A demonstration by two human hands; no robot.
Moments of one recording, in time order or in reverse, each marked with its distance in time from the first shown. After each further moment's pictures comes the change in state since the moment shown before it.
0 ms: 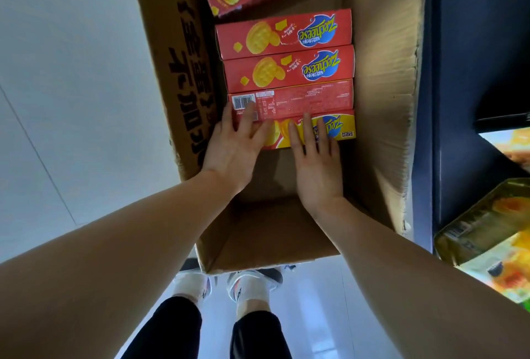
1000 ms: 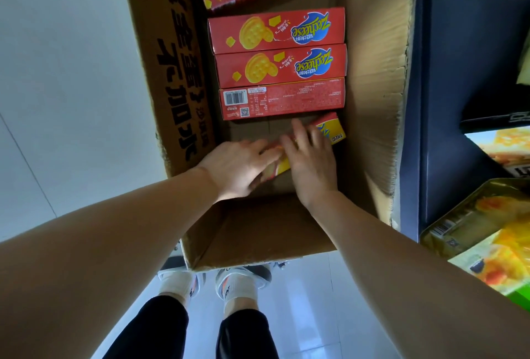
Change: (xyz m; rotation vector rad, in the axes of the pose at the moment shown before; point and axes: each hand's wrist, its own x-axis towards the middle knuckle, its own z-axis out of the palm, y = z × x) left_hand -0.004 -0.001 0.005 -0.166 0.019 0.445; right_hand 0.006 0.014 -0.003 0.046 0.161 -0.091
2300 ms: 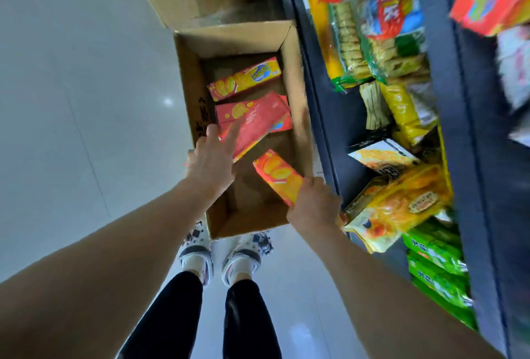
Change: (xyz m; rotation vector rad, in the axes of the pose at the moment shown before) left_hand -0.103 0.089 -0.219 -0.131 0.237 -0.585; right_hand -0.114 -0.023 -0.257 0.112 -0.338 0.500
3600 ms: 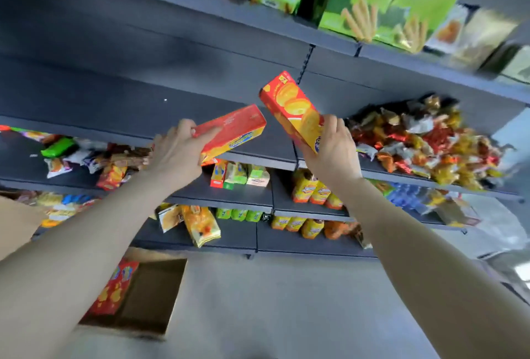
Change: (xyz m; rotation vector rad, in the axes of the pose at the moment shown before) left_hand -0.501 0.225 -0.420 0.300 0.409 1.459; right_hand -0.768 0.120 -0.207 0.321 1.314 0.938
